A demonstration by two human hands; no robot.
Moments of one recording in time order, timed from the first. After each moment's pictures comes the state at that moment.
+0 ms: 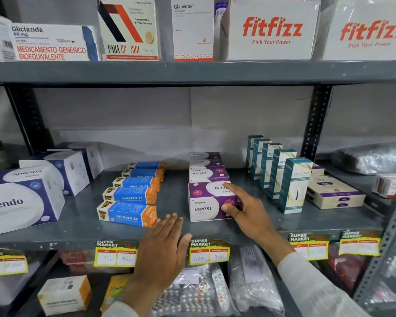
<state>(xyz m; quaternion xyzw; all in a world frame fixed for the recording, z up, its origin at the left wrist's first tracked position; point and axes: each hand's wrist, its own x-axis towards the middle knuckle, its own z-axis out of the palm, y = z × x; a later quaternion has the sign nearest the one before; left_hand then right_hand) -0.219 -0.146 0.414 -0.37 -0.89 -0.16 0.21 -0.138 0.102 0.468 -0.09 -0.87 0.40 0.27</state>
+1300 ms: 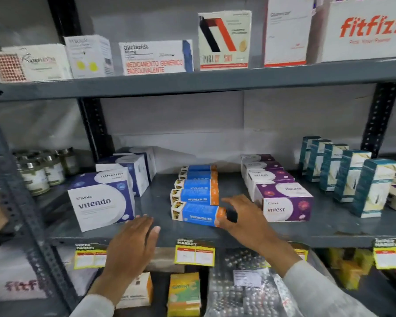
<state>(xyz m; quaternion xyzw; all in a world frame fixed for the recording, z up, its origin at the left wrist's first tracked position) -0.336 -0.366 0.432 -0.25 -0.93 -0.17 0.23 -0.217 -0.075 0.477 -0.05 -0.93 0.27 0.26</state>
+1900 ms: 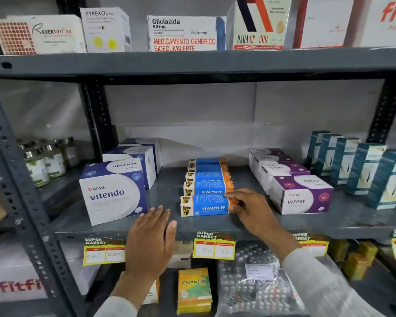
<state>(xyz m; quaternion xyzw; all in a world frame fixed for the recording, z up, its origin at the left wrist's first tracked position) -0.350 -0.367 0.409 -0.28 -0.91 -0.20 0.24 -0.264 -0.085 0.451 -0.05 -0.91 0.29 0.29</state>
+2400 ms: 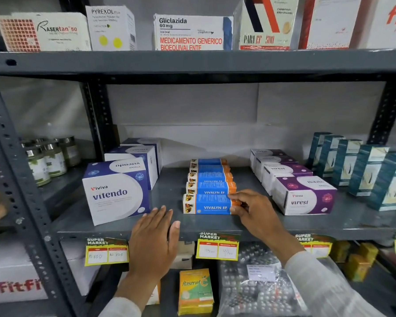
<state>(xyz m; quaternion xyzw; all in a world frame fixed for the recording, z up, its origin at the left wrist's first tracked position) -0.352 -0.367 0.405 -0.28 -0.90 -0.20 0.26 -0.261 -0.091 0.450 -0.04 -0.91 0.24 0.33</state>
